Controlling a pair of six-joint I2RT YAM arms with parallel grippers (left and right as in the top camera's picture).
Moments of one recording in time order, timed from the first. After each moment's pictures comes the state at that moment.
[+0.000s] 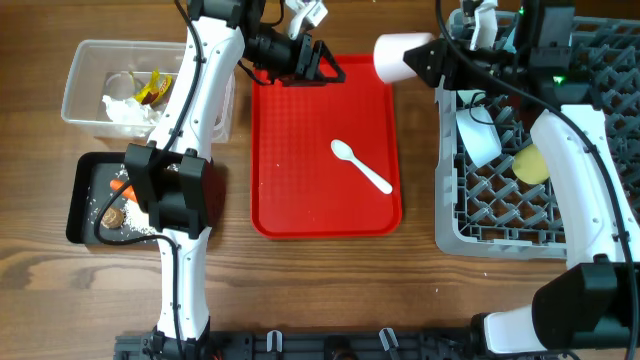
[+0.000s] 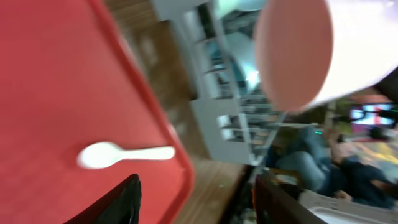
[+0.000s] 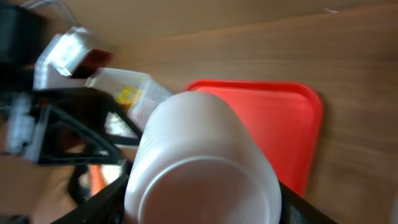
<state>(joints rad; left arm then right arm) -0.26 2.33 2.38 -1.42 0.89 0.08 0.01 1.62 1.47 -0.62 -0.66 0.17</state>
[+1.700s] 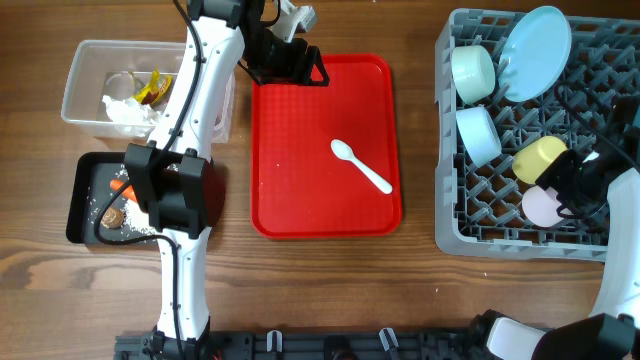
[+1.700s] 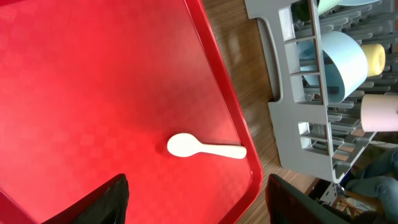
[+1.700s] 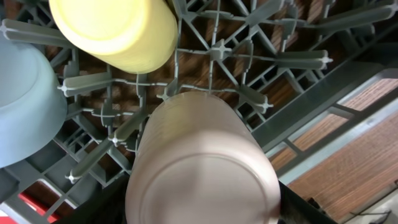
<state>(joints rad) -0.26 2.33 2.38 -1.39 0.61 0.08 -0.43 1.41 1.24 -1.23 0.08 0.33</state>
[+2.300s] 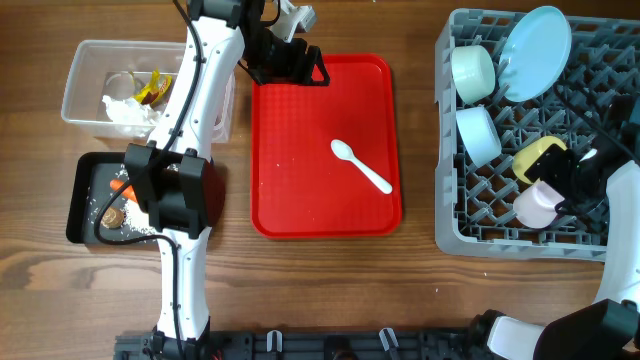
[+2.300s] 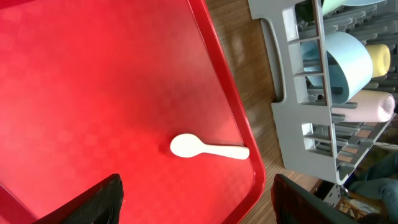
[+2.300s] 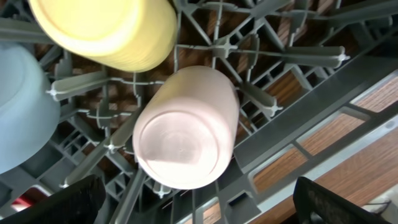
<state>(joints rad) -0.26 2.33 2.38 -1.39 0.60 0.08 -0.43 1.44 1.24 -1.23 0.06 0.34</state>
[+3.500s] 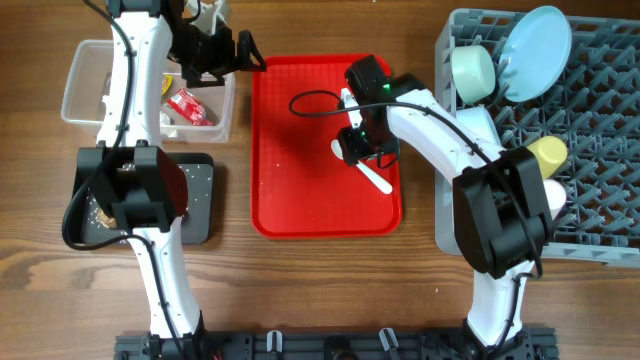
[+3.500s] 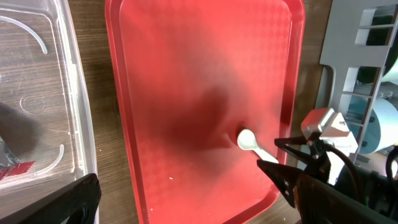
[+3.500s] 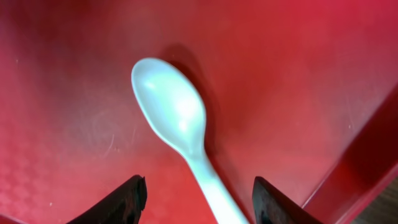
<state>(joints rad) -0.01 2.33 2.38 -1.47 0.54 -0.04 0.44 2.08 1.54 -0.91 -0.14 0.07</state>
